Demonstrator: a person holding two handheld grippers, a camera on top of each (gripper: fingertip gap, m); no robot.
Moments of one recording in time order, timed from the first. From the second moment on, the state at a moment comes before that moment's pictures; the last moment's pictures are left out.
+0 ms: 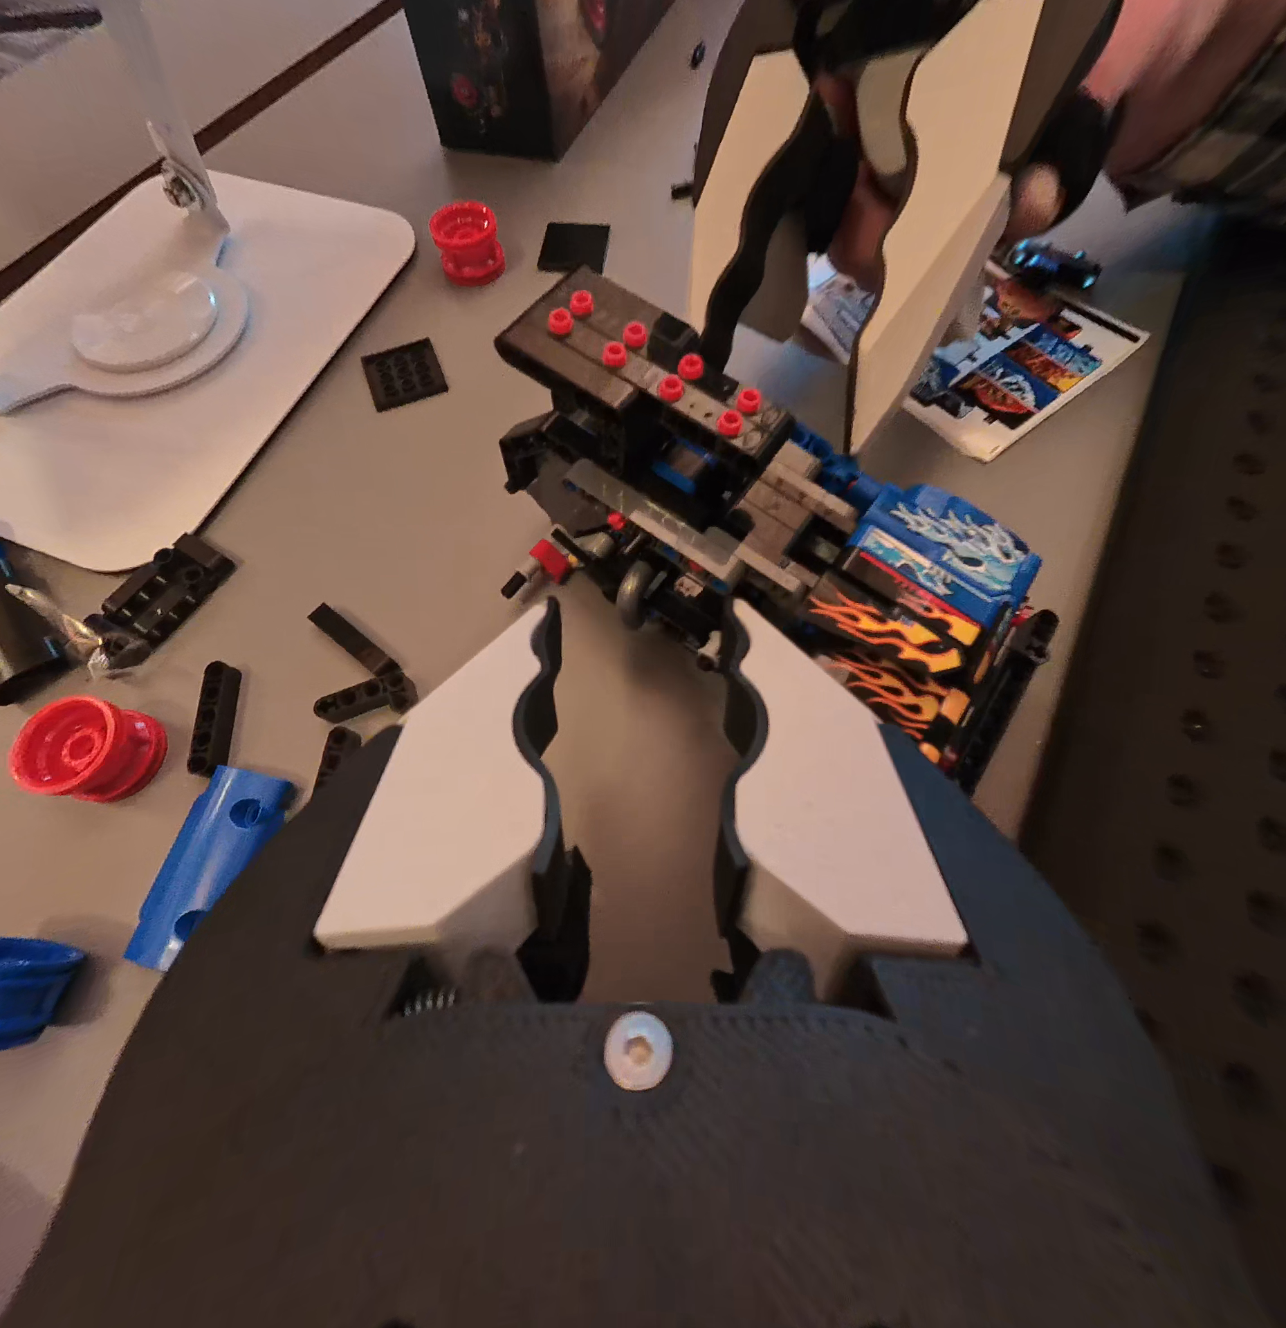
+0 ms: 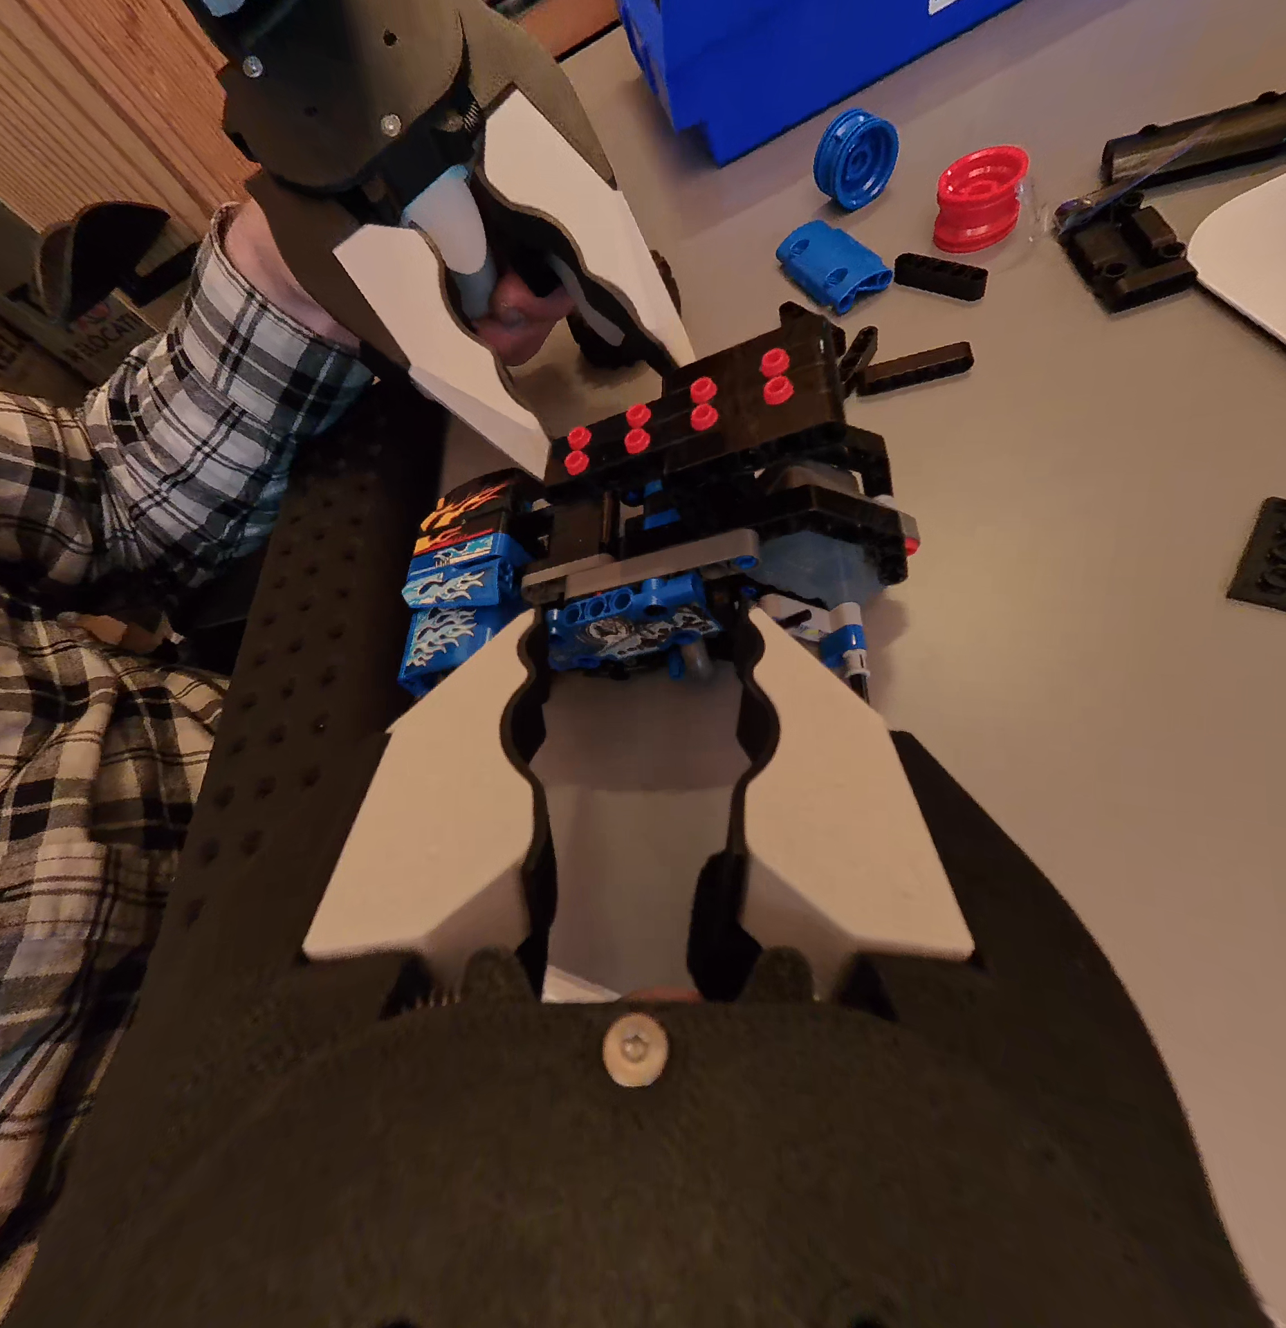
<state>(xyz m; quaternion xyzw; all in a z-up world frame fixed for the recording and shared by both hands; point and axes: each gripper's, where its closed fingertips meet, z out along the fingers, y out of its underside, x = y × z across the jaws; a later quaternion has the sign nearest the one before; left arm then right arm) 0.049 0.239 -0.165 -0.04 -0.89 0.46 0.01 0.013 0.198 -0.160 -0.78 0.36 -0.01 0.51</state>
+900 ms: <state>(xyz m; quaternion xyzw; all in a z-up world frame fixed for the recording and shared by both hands) 0.017 0.239 -0.140 -0.03 -0.89 0.46 0.00 0.015 0.166 -0.153 -0.77 0.39 -0.03 0.50</state>
